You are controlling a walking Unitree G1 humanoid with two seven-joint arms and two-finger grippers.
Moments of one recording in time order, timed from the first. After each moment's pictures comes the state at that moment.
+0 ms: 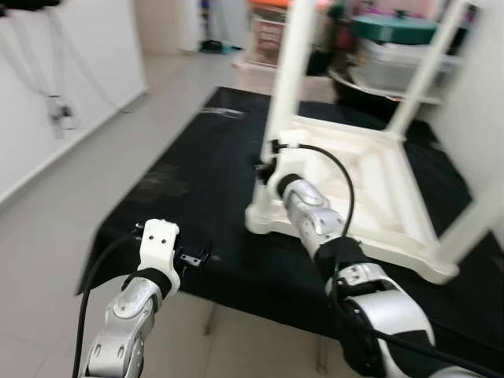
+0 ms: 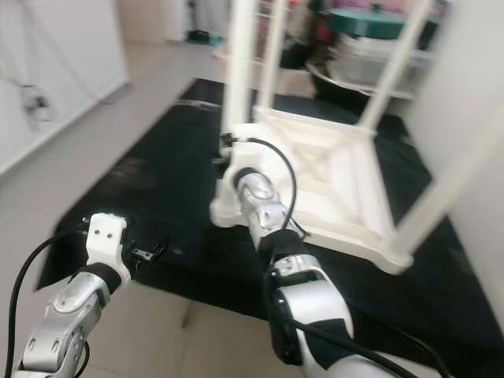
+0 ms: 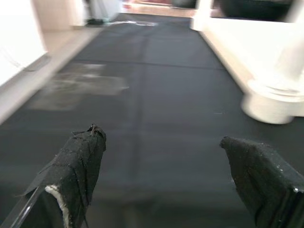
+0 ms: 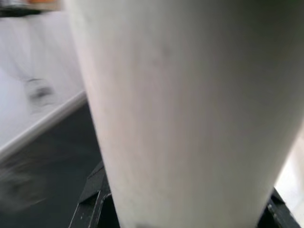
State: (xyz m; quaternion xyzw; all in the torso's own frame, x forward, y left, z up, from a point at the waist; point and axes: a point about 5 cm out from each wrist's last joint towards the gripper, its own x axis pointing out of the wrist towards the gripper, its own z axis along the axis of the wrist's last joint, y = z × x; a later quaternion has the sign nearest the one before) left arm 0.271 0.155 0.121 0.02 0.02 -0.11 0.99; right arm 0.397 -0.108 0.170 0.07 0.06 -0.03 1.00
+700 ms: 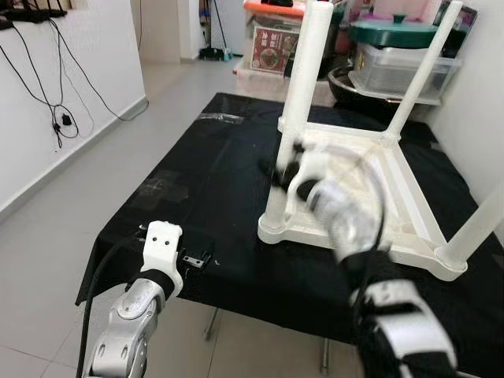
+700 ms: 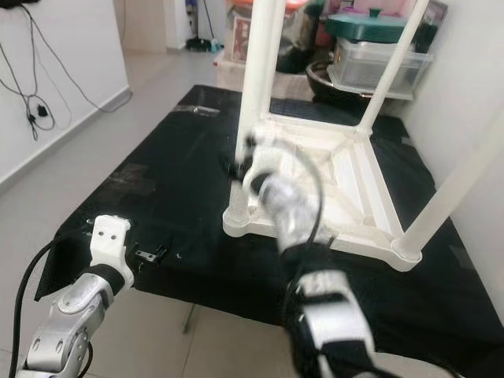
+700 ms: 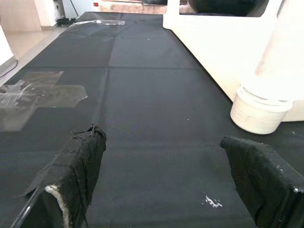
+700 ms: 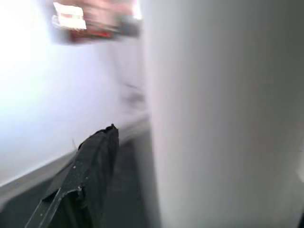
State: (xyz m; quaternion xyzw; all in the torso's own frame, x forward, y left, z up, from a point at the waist) left arm 0.277 0.151 0.126 0.02 0.01 -0.12 0.99; right arm 0.384 -0.104 0.242 0.05 -0.05 0.35 0.94
